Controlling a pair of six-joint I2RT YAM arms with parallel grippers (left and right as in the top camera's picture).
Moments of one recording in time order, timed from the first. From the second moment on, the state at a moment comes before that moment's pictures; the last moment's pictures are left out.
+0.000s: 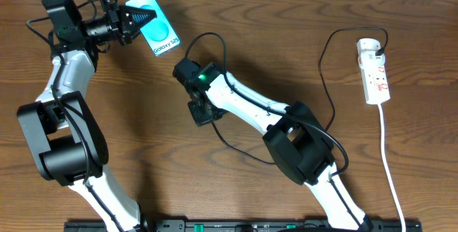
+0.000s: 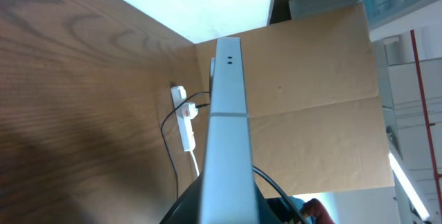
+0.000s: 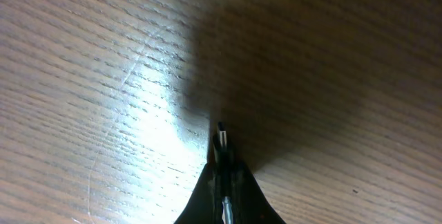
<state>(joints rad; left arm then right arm) 0.28 2.02 1.43 0.25 1.49 -0.96 0.83 2.35 1.89 -1.04 -0.06 0.43</state>
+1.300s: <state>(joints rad) 0.28 2.02 1.43 0.26 1.49 -0.96 0.73 1.79 1.87 -1.01 -0.63 0.12</state>
